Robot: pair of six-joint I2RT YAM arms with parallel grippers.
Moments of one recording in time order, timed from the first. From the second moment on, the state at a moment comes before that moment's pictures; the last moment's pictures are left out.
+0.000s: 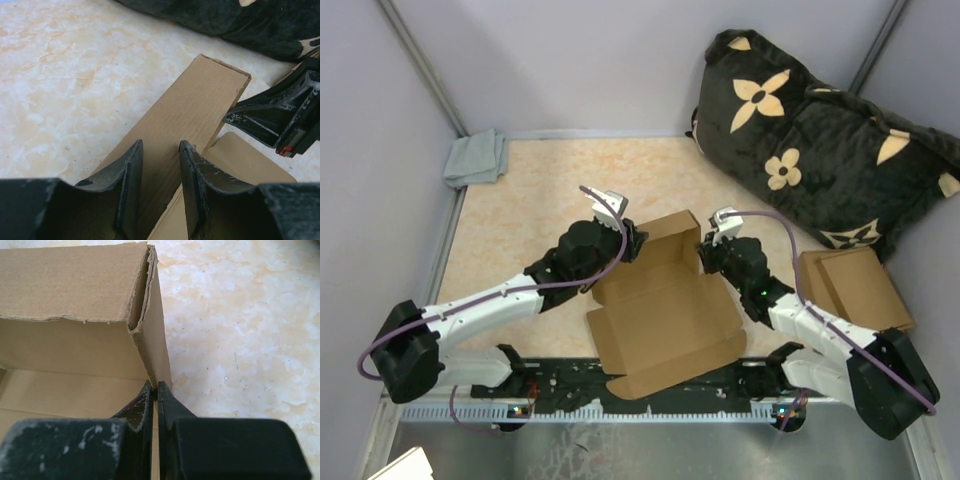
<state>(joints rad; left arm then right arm) -0.89 1.23 0.74 0.30 -0.22 -0.27 0.53 1.05 0.39 0.38 0.02 0.15</state>
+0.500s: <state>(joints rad) -0.89 1.30 0.84 0.18 -0.30 -0.28 0.73 0.90 0.34 0.24 0.40 0.23</state>
